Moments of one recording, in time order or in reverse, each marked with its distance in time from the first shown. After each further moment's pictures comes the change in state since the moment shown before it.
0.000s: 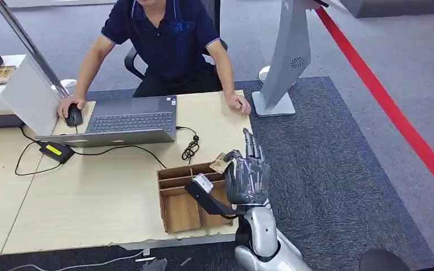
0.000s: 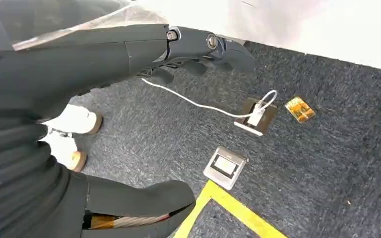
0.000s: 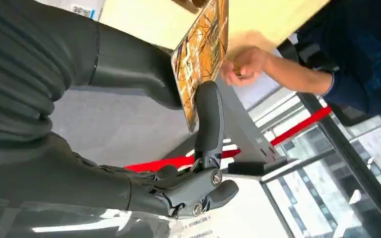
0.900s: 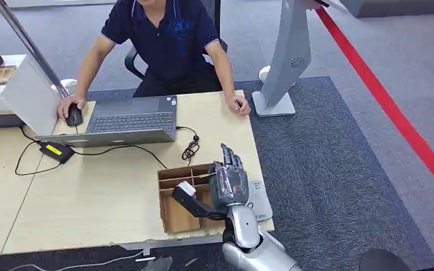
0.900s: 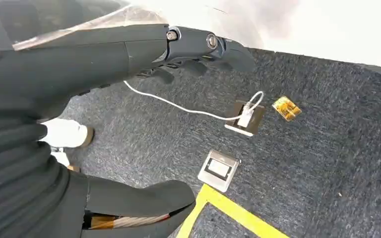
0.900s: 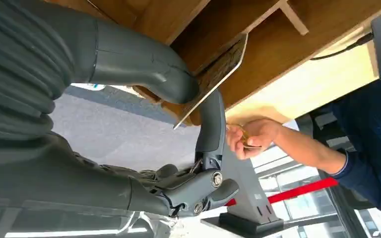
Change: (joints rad) left arm -0.026 0.000 -0.053 0.000 0.004 -0.045 -0.011; right arm -0.112 0.074 0.085 0.338 -0.132 0.031 -0.041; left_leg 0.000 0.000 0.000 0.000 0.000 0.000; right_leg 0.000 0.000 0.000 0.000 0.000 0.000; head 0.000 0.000
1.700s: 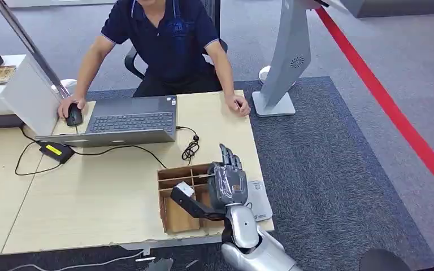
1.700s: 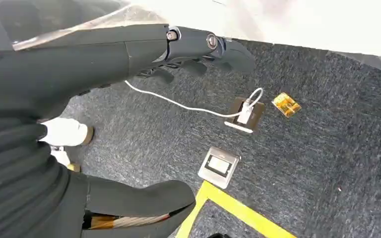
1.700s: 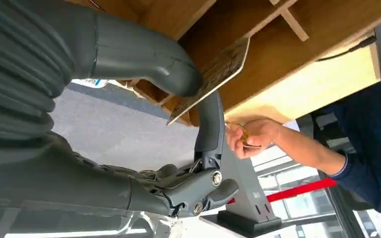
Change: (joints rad) left arm 0.000 0.001 -0.024 0.000 0.018 -0.003 0.003; right arm -0.001 0.005 0.002 0.001 0.024 0.026 0.015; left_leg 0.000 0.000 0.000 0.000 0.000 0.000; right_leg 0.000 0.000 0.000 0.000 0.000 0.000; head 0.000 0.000
